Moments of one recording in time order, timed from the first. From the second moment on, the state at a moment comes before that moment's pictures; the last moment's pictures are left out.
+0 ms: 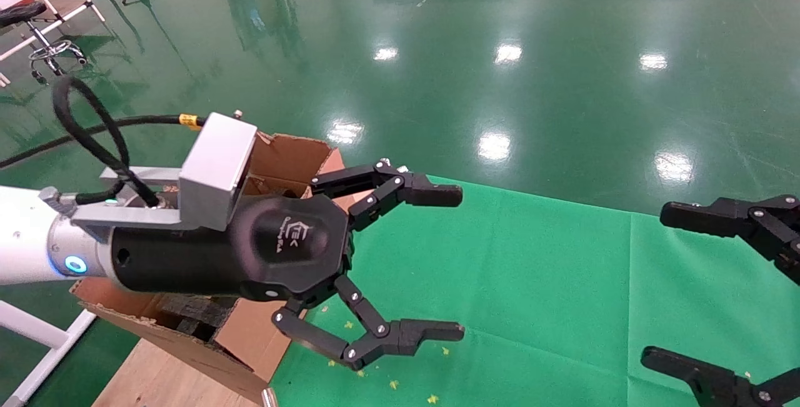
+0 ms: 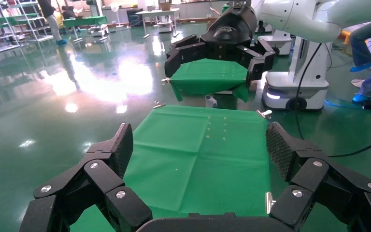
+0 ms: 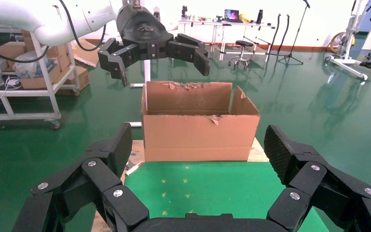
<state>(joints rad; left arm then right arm) -1.06 0.61 0.27 -1.30 0.71 1.50 -0.18 1.08 -0.59 -0.32 1.26 -0.70 -1.48 0.16</state>
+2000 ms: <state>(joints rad) -1.08 0.61 0.28 -1.28 0.73 1.49 -0.19 1.08 -0.59 -0.32 1.26 -0.70 -1.48 0.16</state>
